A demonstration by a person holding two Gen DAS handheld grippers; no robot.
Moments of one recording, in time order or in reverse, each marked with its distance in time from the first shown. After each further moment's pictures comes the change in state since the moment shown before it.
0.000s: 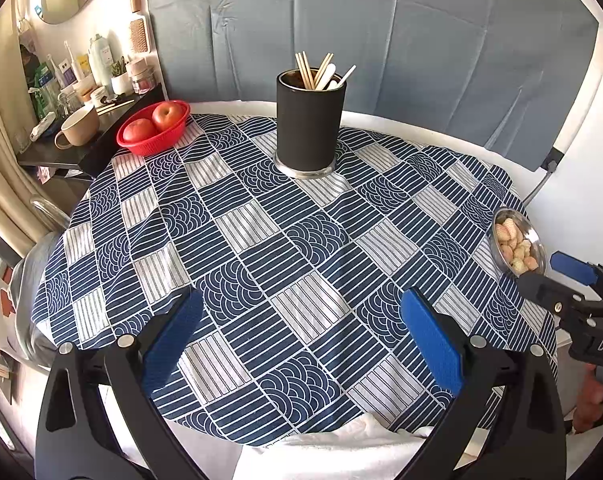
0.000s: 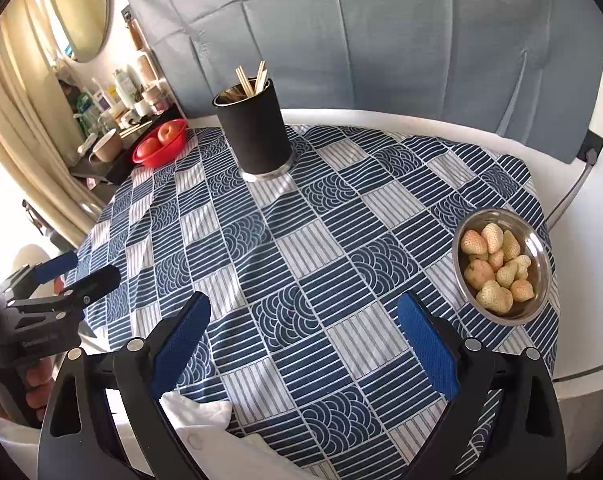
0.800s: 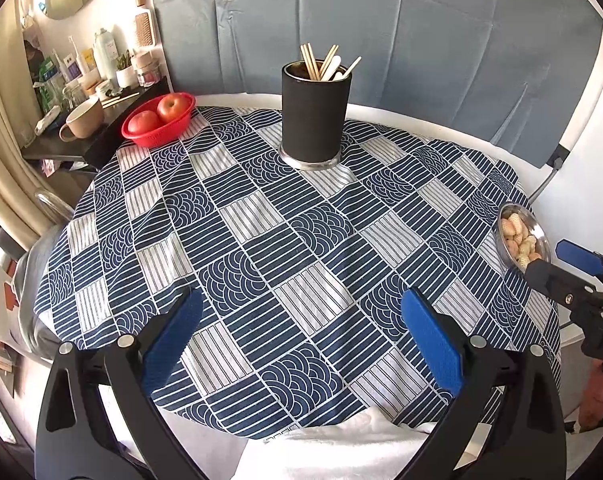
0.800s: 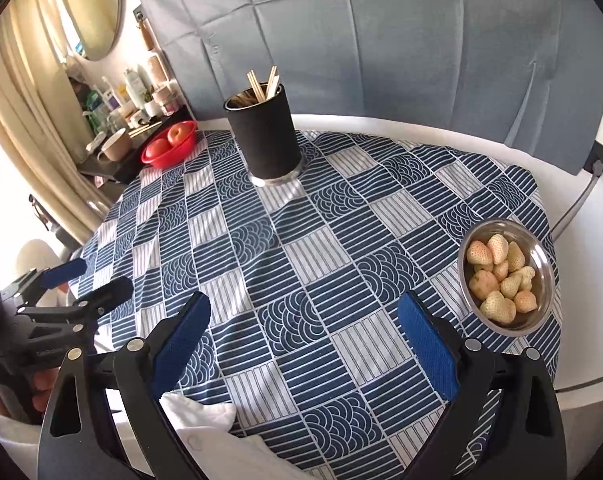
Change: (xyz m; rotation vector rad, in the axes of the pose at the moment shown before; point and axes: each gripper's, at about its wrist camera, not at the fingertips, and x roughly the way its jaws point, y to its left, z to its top) left arm 0.002 0.000 -0.005 -0.018 0.018 0.023; right arm 0.000 0.005 -0.002 -0.037 -0.011 0.030
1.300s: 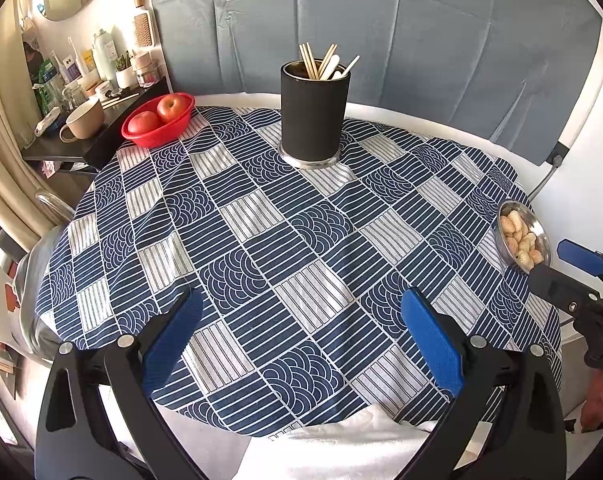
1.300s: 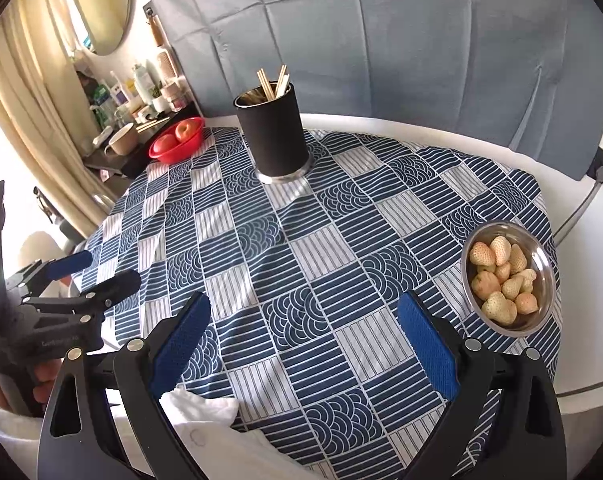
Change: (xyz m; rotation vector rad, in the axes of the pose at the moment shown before) left arm -0.003 -0.001 -0.001 0.015 0.002 -0.001; right arm -0.005 0.004 -0.003 -0.018 -0.001 0.016
